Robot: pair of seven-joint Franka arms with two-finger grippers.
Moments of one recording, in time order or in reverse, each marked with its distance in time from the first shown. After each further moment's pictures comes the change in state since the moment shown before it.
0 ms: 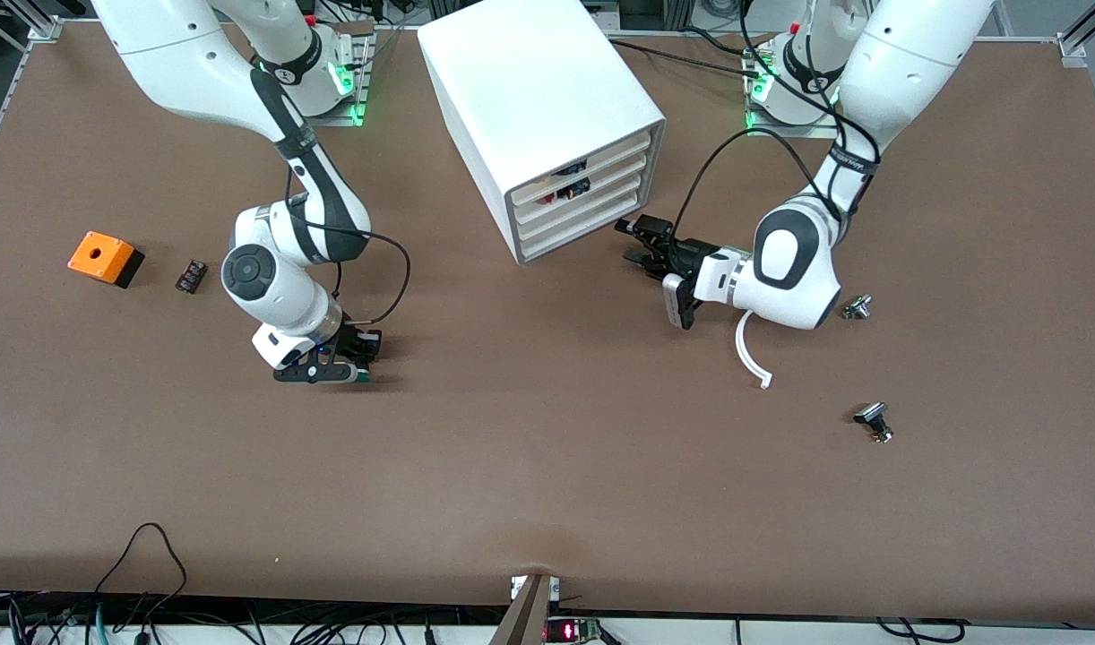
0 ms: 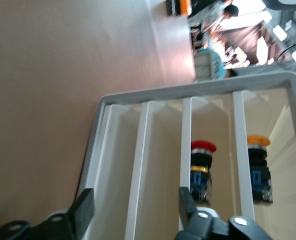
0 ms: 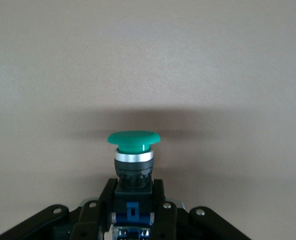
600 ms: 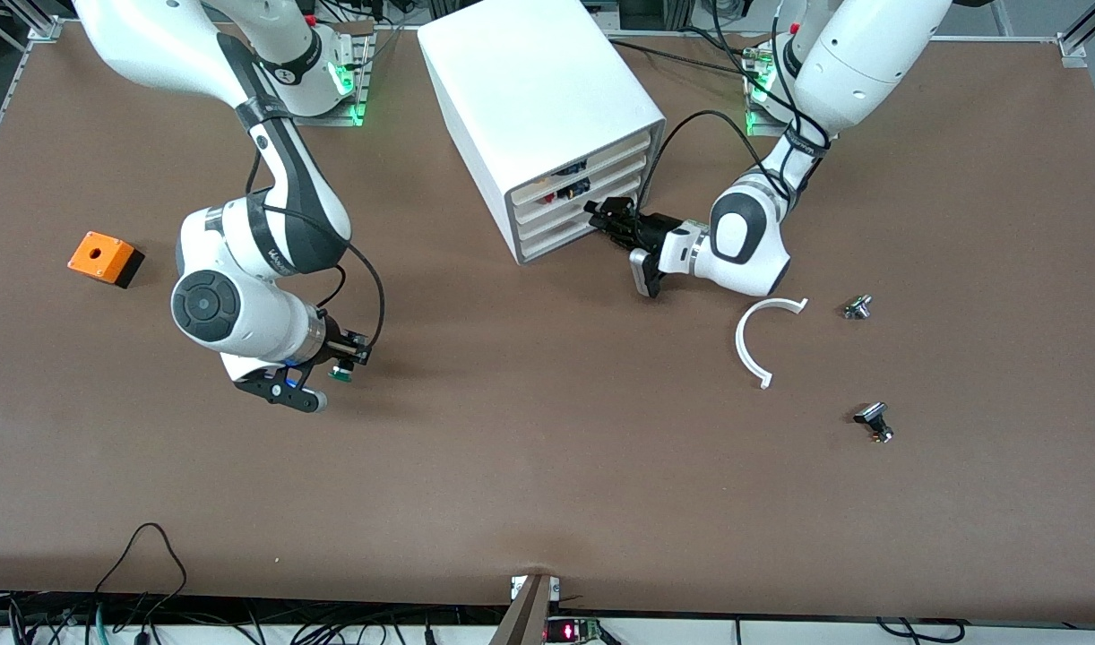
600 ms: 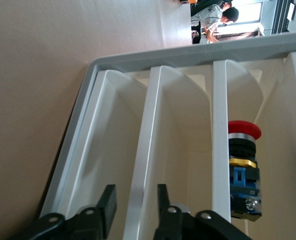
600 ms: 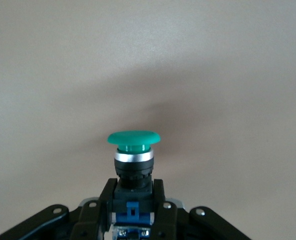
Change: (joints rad) left arm -0.076 0.018 -0.049 -0.115 -0.098 0.107 0.047; right arm 0.016 0.034 0.008 0.397 0.000 -0.498 0.363
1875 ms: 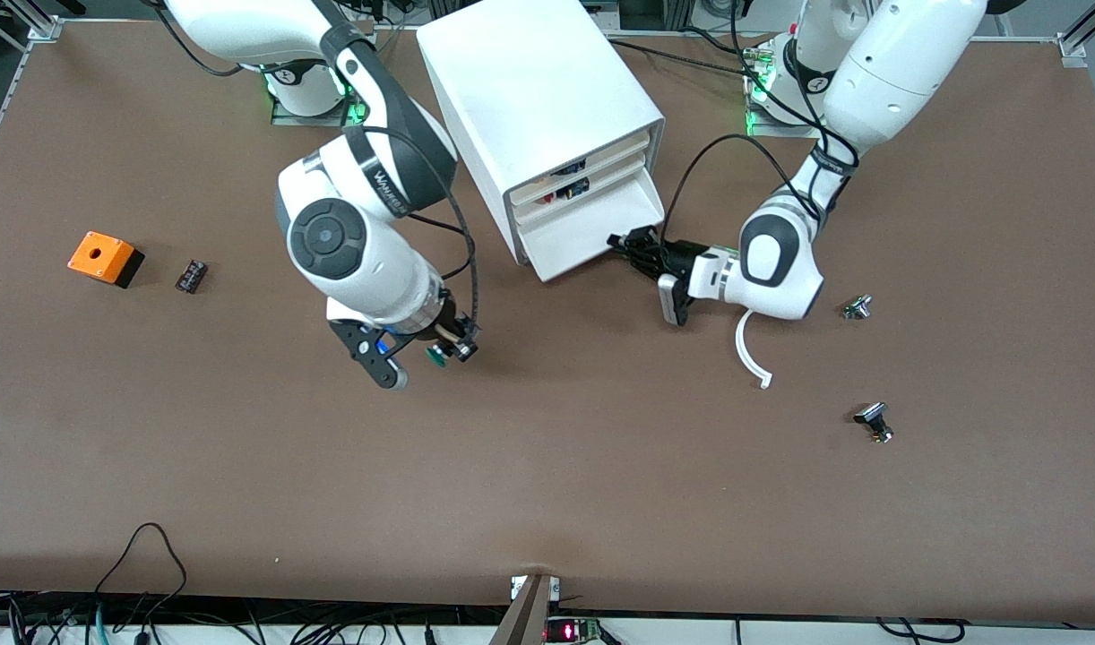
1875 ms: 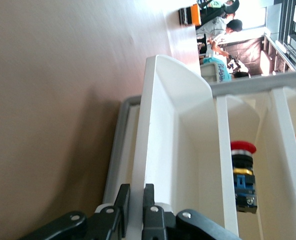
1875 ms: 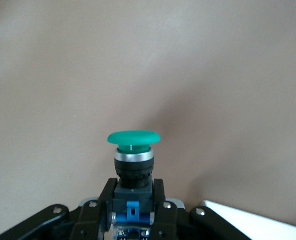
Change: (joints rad) left arm 0.116 0.044 0.022 0.116 0.101 -0.002 0.020; right arm 0.231 0.094 0.014 0.334 0.055 -0.065 0.694
